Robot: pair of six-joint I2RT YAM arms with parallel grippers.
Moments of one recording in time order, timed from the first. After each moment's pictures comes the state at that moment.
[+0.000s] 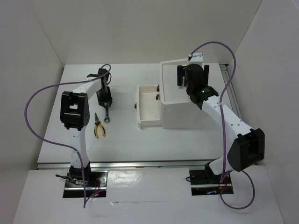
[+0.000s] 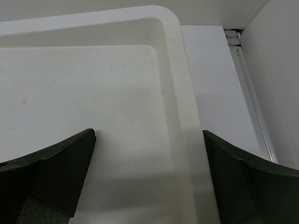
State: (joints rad) left arm -0.09 2.18 1.70 -0.86 -0.10 -0.39; right arm 0.39 1.46 1.25 -0.21 0.53 0.08
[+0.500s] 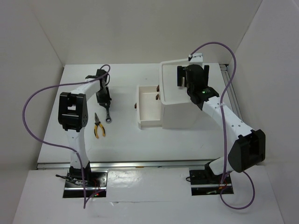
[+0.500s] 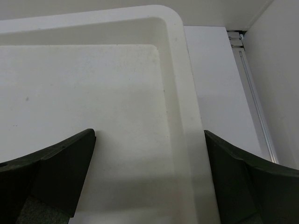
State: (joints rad) left arm -0.09 2.17 1.70 -0.85 -0.08 -0.35; right arm 0.39 1.44 1.24 -0.20 0.51 0.07
